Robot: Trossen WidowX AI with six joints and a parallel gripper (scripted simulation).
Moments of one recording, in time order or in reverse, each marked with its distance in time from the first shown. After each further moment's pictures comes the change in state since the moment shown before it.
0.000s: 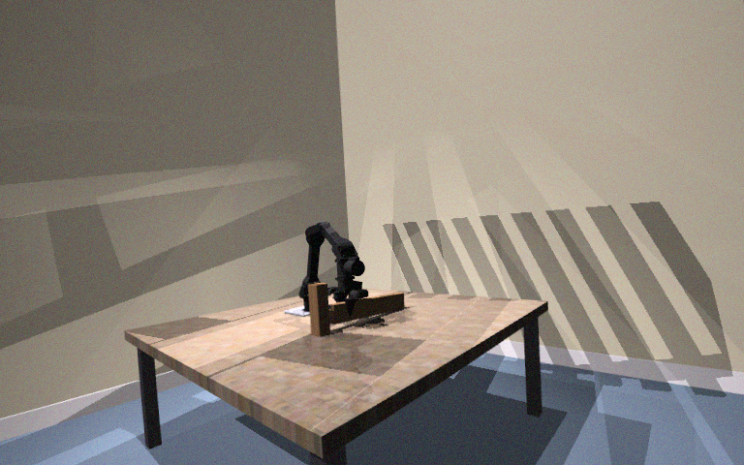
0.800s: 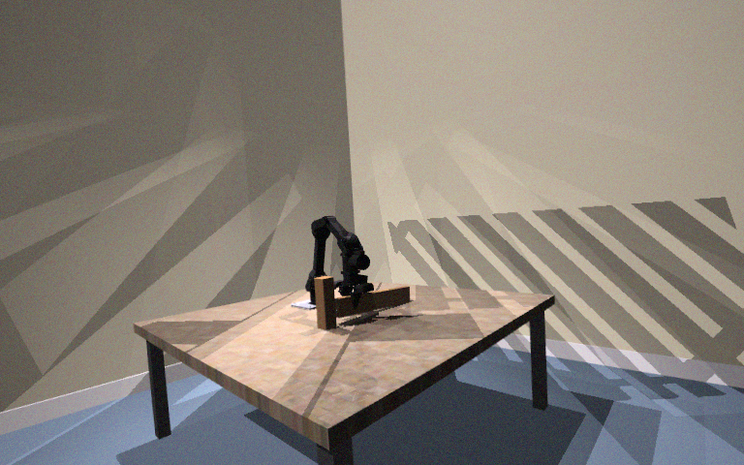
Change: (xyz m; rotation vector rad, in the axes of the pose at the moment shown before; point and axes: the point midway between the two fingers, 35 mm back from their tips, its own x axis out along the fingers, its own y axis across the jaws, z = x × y) arm 0.001 0.001 -0.002 0.003 -0.002 0.000
